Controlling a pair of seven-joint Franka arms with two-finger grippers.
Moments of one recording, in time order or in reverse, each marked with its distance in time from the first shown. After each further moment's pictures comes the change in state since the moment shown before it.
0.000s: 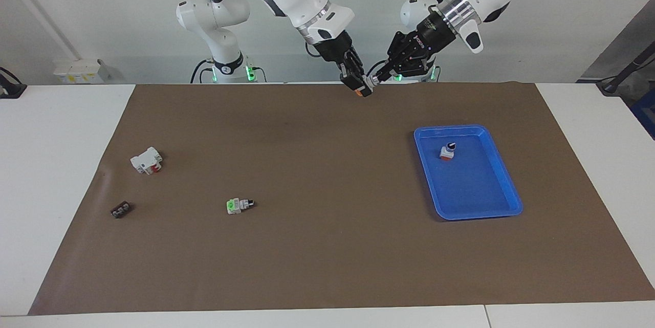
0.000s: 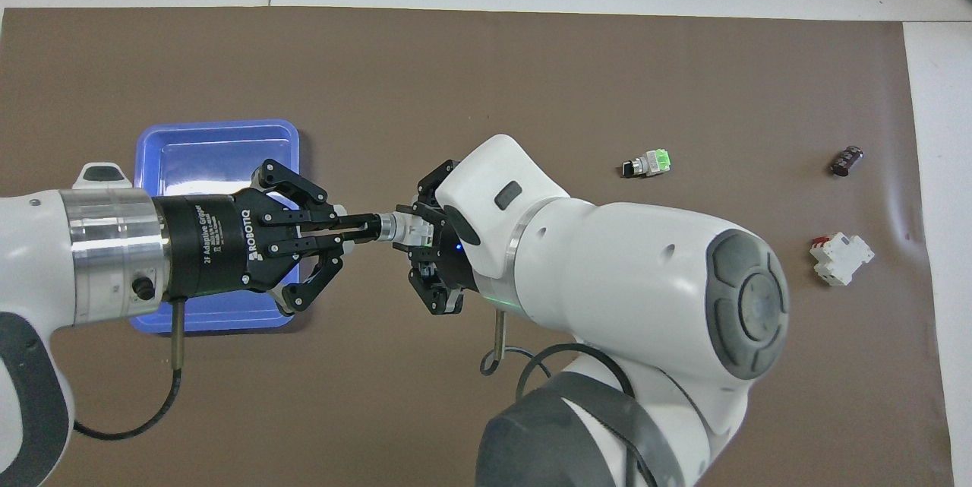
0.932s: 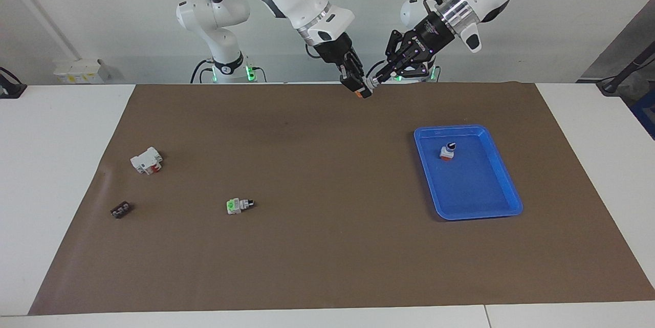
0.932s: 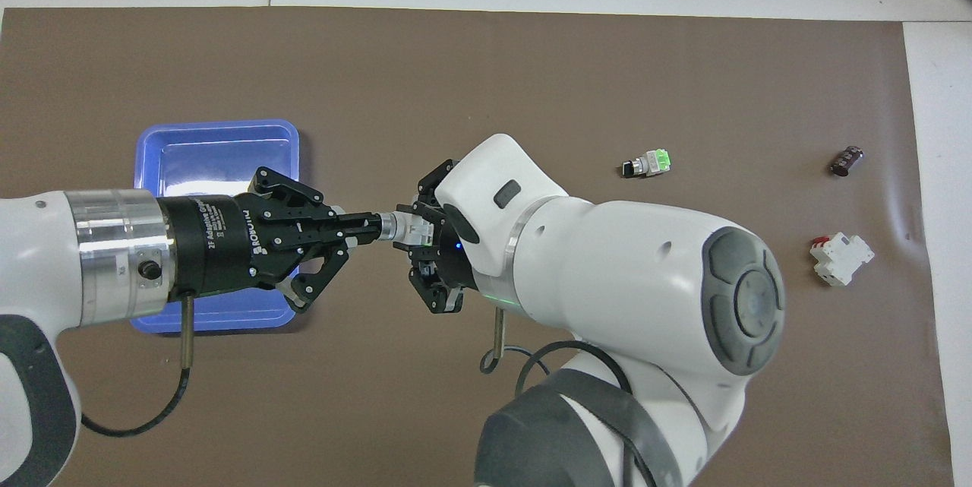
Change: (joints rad) left arm 0.001 0.000 -0.007 0.000 0.020 0.008 -0.271; right arm 0.000 0.005 0.001 0.000 -0.001 0.001 0.000
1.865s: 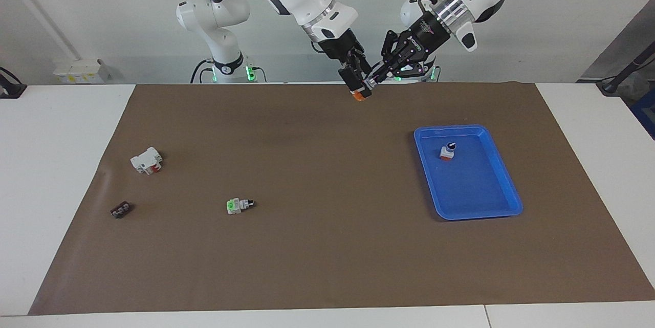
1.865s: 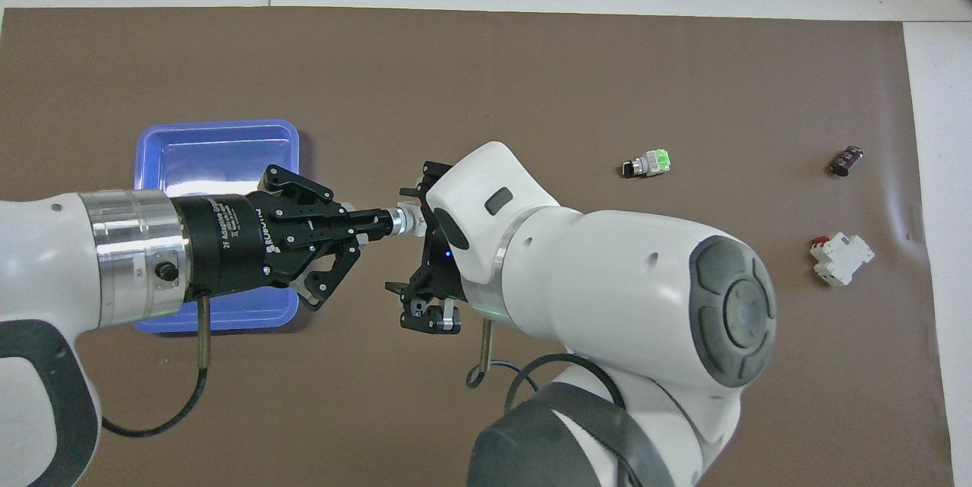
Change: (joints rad) left arm -0.001 0.002 -0.023 0.000 0.013 0.039 -0.012; right arm 0.006 -0.005 0.008 0.006 0.002 -0.023 0.082
